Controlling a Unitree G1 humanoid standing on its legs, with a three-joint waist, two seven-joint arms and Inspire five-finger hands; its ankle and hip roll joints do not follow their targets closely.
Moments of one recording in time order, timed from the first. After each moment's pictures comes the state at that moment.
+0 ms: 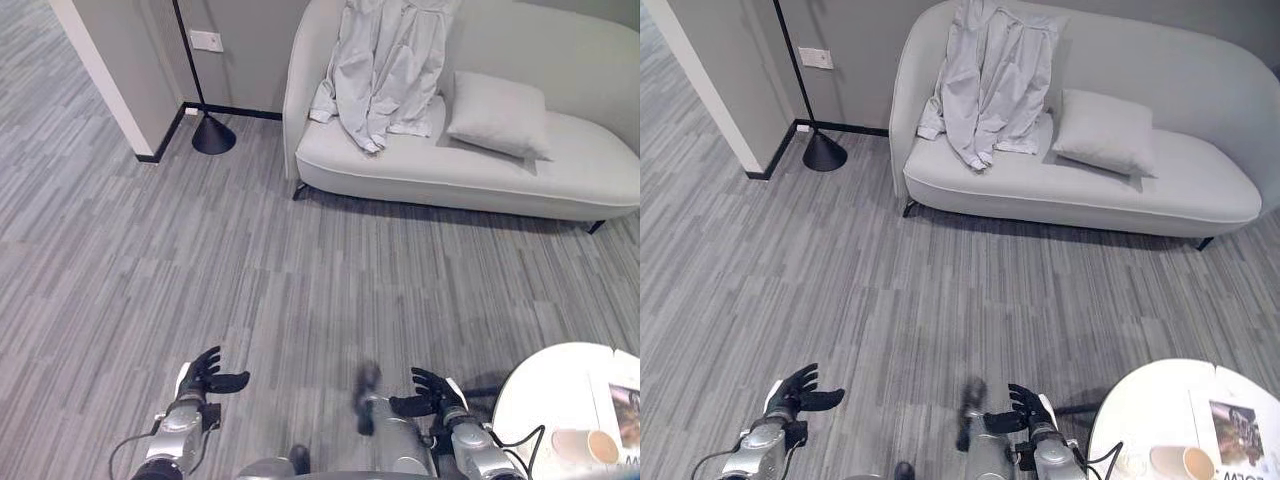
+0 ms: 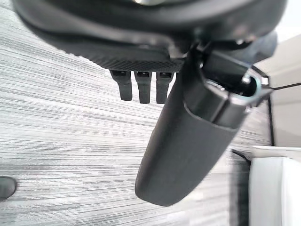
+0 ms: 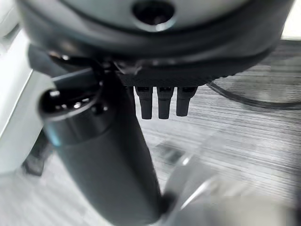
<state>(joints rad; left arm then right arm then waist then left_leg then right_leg) -0.02 0.30 -0.09 0.85 -0.28 -0.01 0.13 0.02 -0.25 0.16 0.82 0.15 0.03 -0.11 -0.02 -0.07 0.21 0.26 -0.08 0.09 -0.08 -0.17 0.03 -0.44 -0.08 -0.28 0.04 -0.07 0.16</state>
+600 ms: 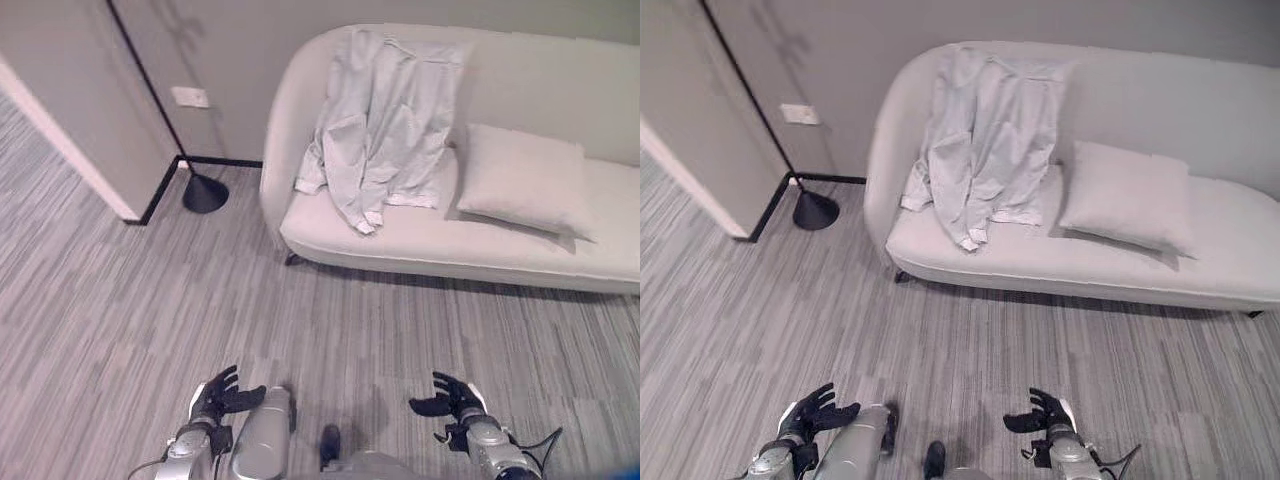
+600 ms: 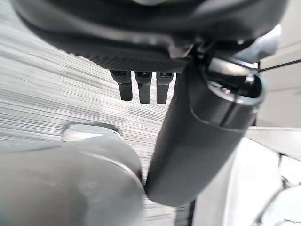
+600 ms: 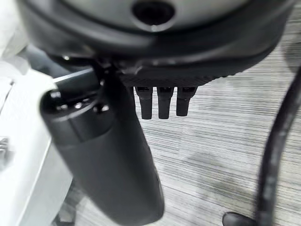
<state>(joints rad) 0.09 0.24 -0.10 0.75 -0.36 -0.02 0.08 -0.02 -0.32 0.20 0.90 0.14 0.06 -0.12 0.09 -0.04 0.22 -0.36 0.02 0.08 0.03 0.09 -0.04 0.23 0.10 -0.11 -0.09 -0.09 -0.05</state>
